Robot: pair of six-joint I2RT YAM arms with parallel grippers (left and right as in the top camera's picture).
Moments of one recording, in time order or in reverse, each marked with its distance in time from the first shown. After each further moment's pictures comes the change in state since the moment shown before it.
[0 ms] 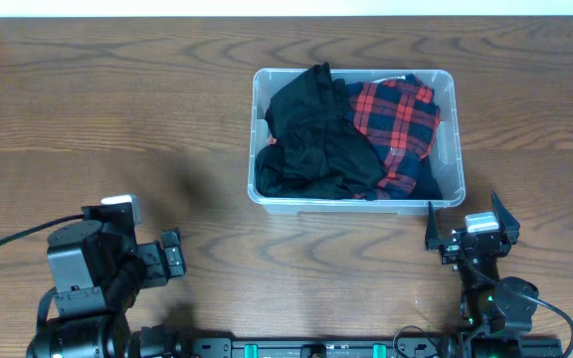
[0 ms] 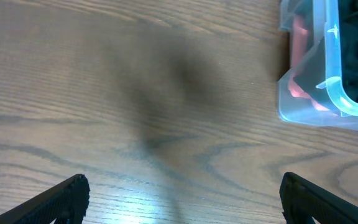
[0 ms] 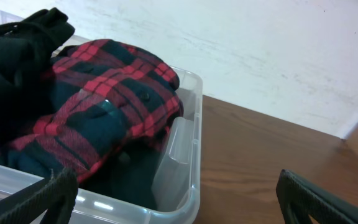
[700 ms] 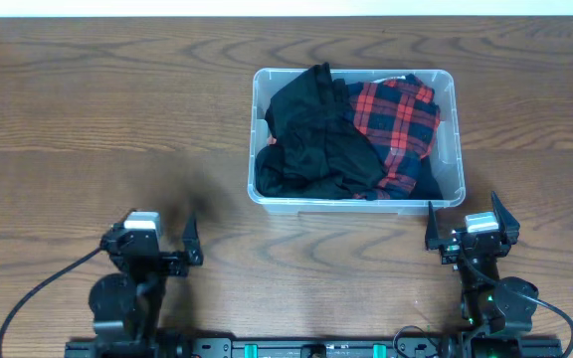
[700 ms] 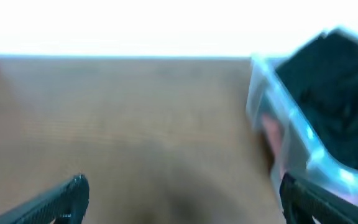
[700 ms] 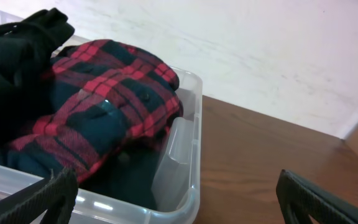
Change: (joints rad) left arm -0.120 -0.521 -0.594 0.707 -0.021 0.008; right arm 0.000 0.000 -0.002 0.003 0.001 0.000
